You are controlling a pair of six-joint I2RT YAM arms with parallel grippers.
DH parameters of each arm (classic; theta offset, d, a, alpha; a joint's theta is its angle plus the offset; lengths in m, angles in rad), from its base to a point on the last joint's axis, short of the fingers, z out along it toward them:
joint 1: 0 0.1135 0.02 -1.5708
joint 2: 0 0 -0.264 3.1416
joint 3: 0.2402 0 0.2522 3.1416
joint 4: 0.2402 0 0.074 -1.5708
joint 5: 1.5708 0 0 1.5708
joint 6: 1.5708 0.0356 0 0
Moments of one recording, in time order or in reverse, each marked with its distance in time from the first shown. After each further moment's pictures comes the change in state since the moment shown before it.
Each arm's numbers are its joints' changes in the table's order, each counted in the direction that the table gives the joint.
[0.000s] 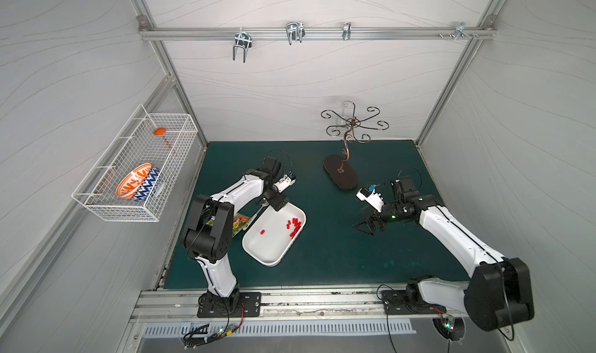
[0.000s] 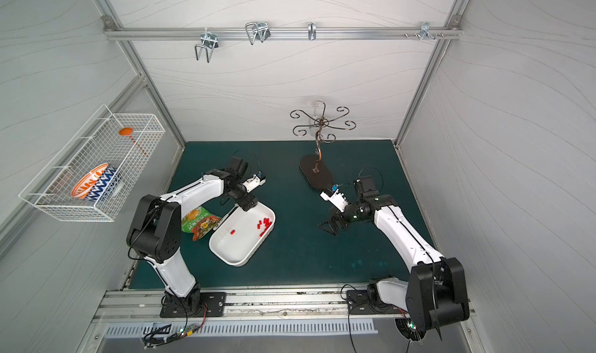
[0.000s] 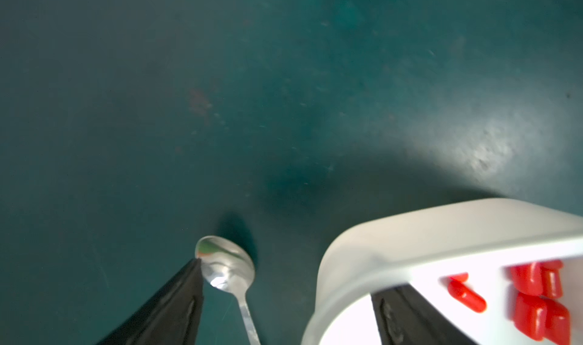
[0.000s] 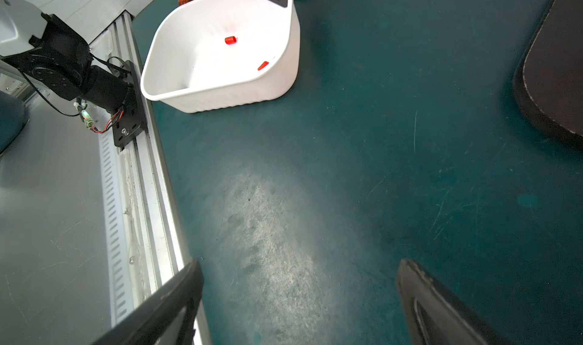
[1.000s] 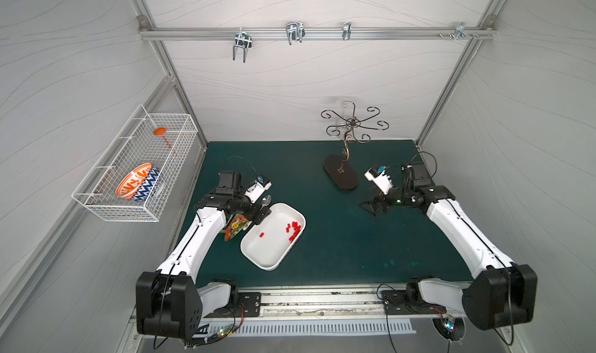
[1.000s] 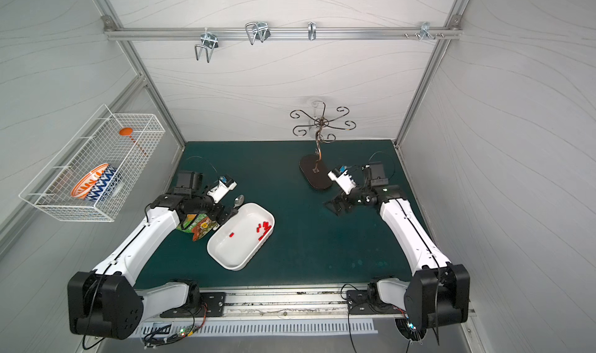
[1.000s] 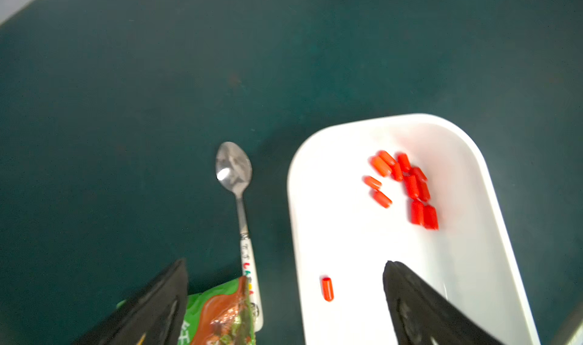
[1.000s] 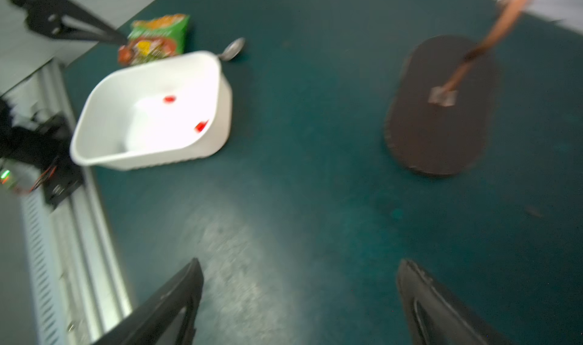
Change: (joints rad) left arm 0.149 -0.554 -0.347 0.061 0.274 0.151; right arm -0.012 -0.002 0.119 -0.015 0.077 0.058
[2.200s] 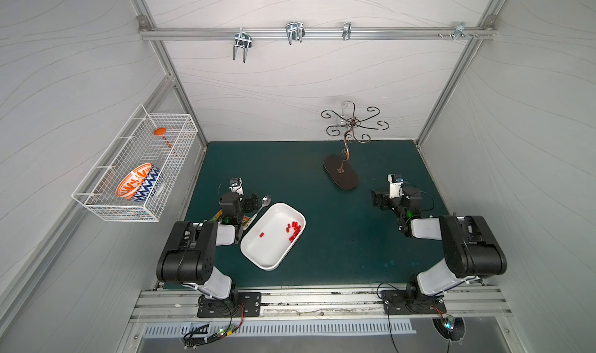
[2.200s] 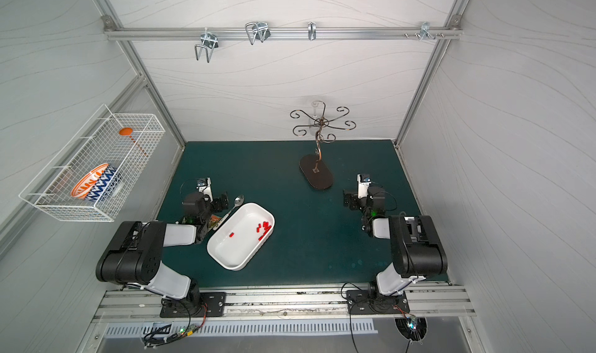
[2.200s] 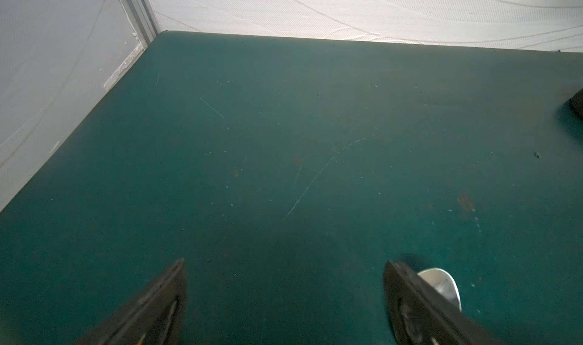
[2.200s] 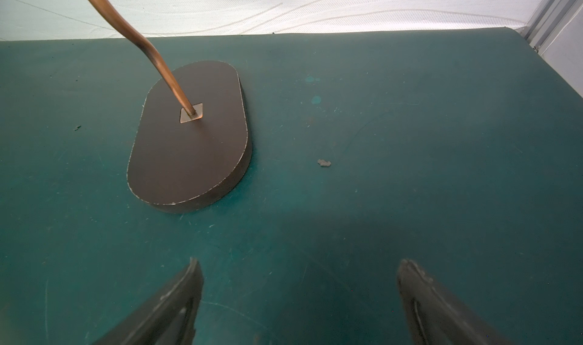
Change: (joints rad) left arm 0.135 0.315 -0.511 -1.461 -0.406 -0.679; right arm -0.188 0.336 -0.510 -1.402 0.494 0.492
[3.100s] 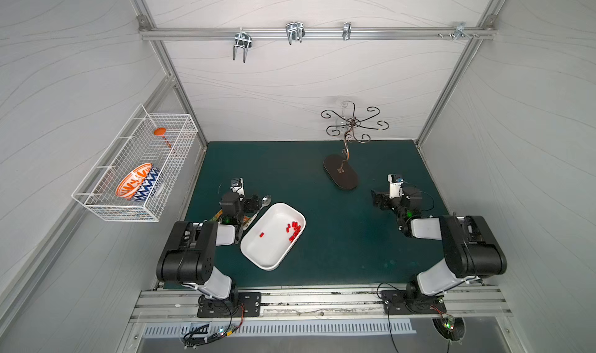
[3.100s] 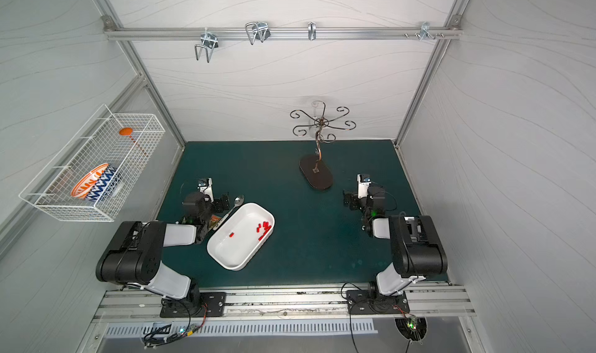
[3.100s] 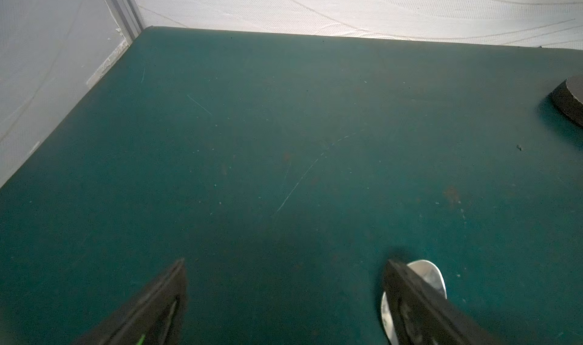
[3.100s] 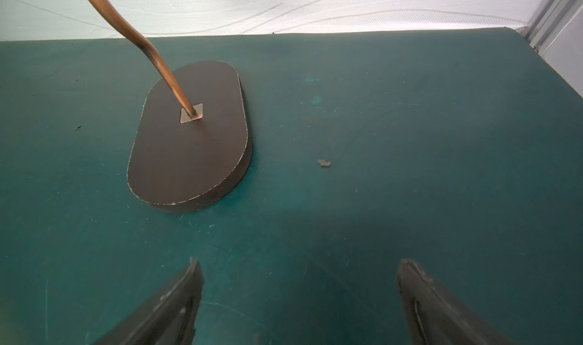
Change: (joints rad) left arm 0.001 0.000 0.000 0.005 0.032 0.001; right arm 0.000 0.000 0.000 0.000 0.000 0.000
